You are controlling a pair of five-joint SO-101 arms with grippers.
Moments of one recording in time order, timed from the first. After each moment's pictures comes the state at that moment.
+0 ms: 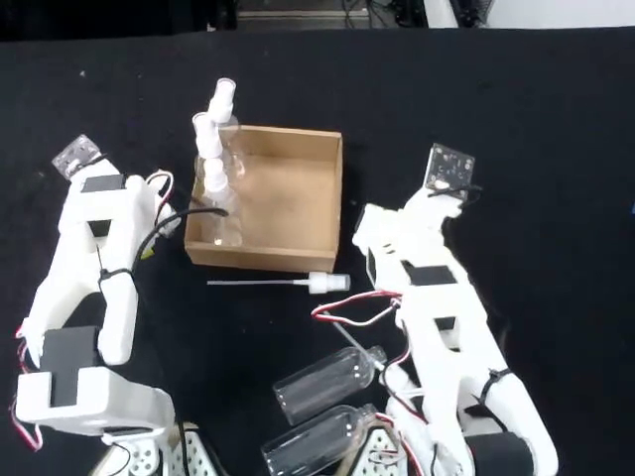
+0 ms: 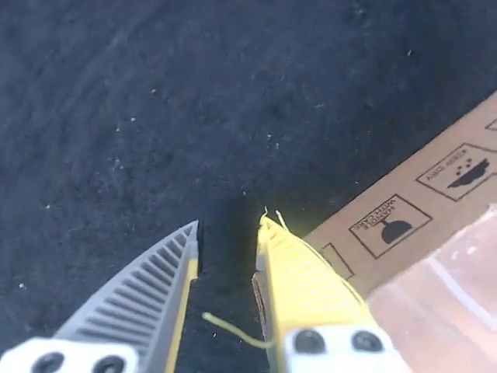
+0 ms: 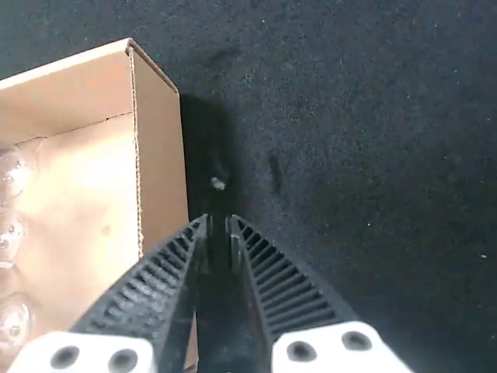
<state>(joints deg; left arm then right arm) -11.9 -2.1 26.4 58.8 39.1 -4.9 -30.0 66.9 16.7 -25.1</state>
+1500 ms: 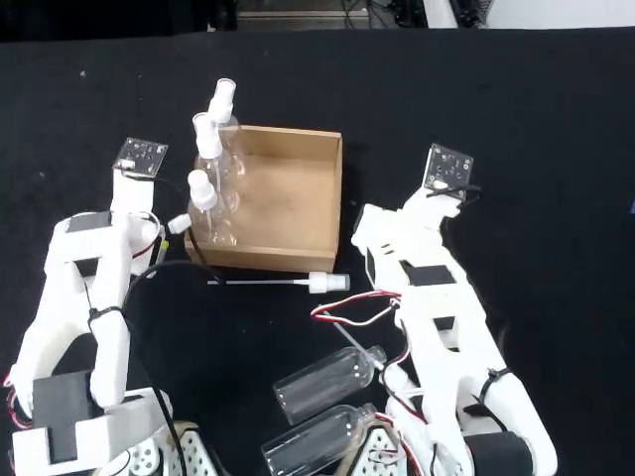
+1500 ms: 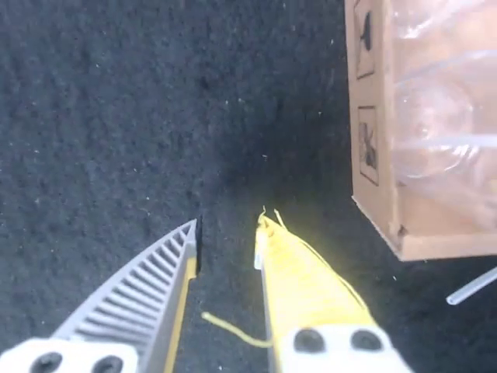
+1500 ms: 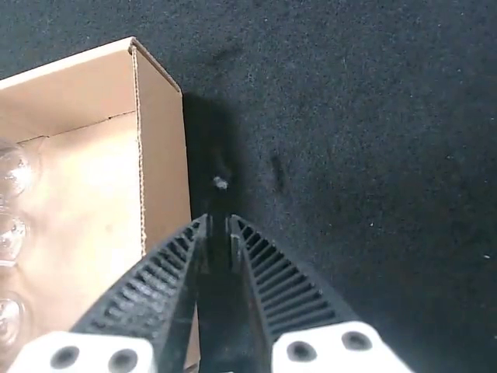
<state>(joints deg) -15.7 -14.6 42.9 47.4 -24.7 -5.2 -30.0 66.9 16.7 -25.1</state>
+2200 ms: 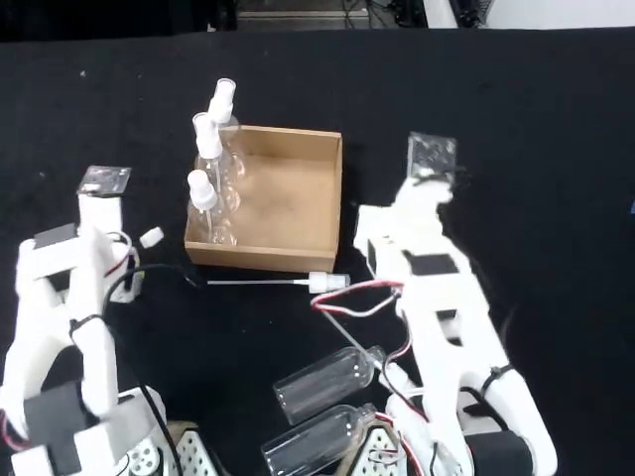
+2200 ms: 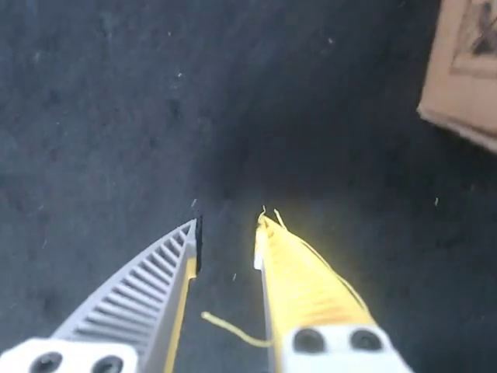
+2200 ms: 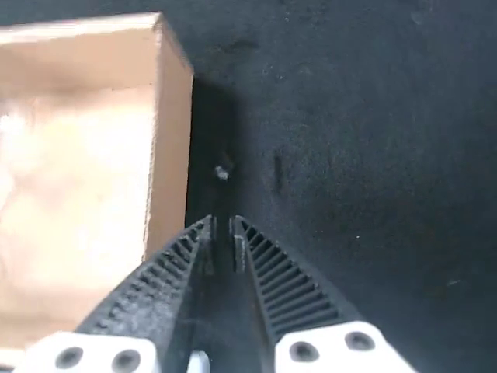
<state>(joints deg) -25.1 -18.9 45.5 59.3 -26.5 -5.2 -30.0 59.0 28.5 -10.7</state>
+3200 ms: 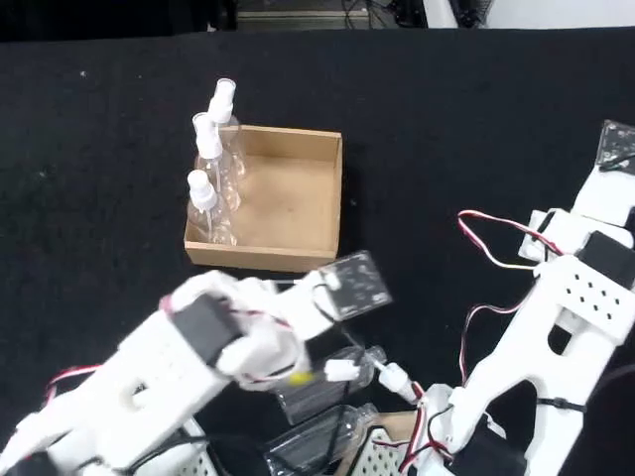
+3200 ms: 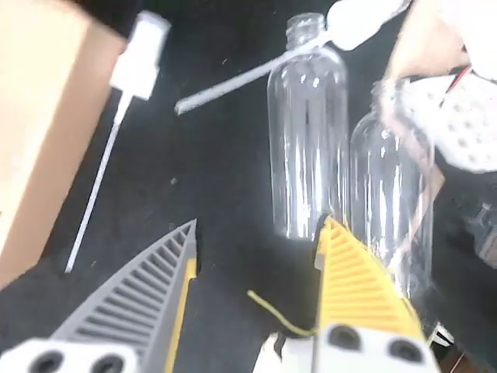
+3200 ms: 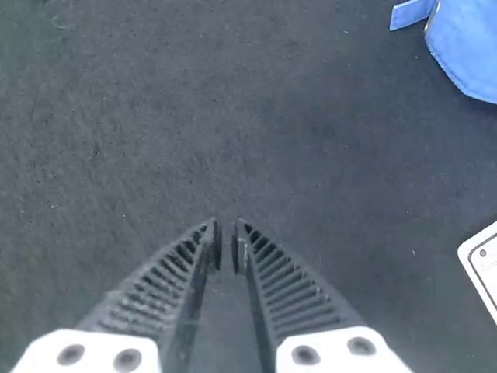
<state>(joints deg) 44.4 -43.7 37.0 83.6 -20.2 36.5 -30.0 30.7 65.0 12.4</state>
